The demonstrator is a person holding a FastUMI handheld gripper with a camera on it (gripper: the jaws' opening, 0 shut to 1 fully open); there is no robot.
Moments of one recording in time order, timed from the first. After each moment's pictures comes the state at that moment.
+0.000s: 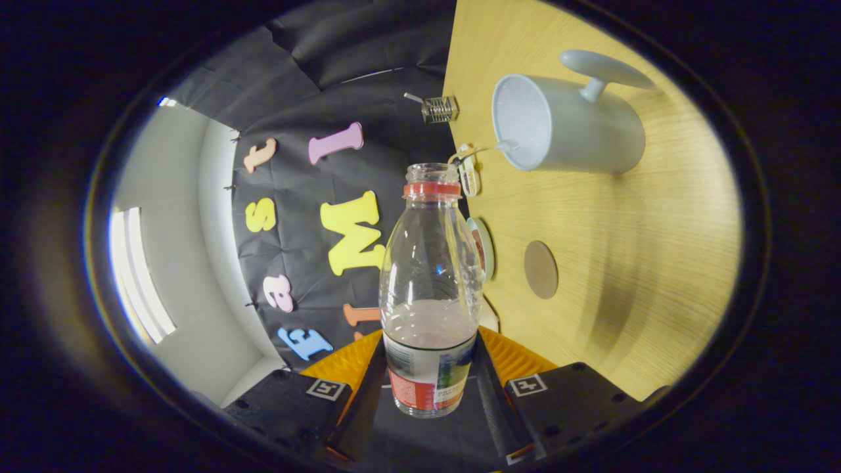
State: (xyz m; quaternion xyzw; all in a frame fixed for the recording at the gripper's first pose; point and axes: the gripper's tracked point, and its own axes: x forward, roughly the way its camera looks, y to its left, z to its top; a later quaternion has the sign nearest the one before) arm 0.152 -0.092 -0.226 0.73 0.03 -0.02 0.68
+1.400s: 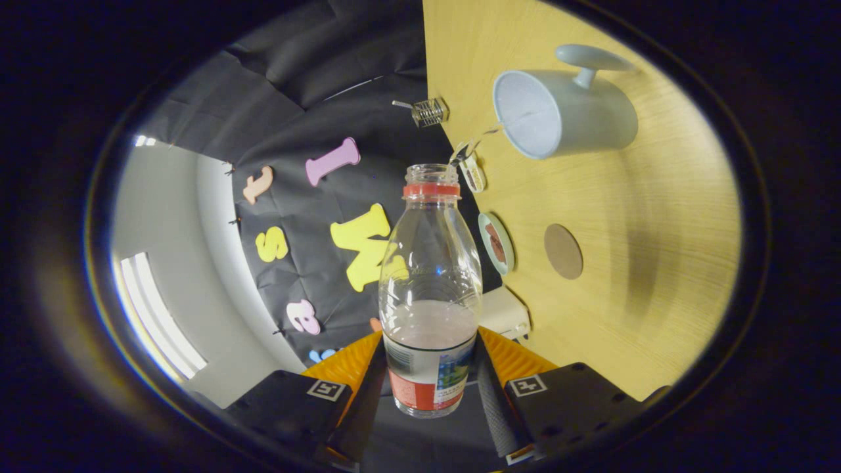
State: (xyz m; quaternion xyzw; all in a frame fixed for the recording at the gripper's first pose) arm 0.158 -0.096 -0.189 0.79 0.00 -0.01 0.61
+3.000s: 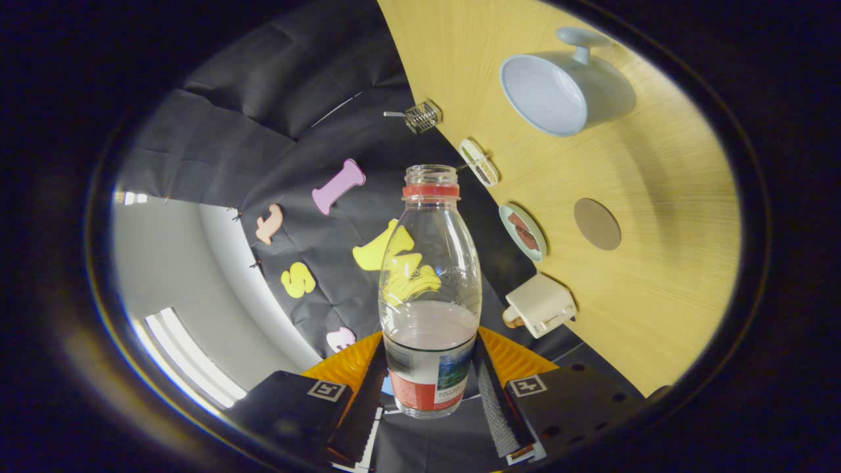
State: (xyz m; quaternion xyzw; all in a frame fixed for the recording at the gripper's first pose) arm 0.171 -0.118 -0.139 0.84 -0.04 0.00 0.55
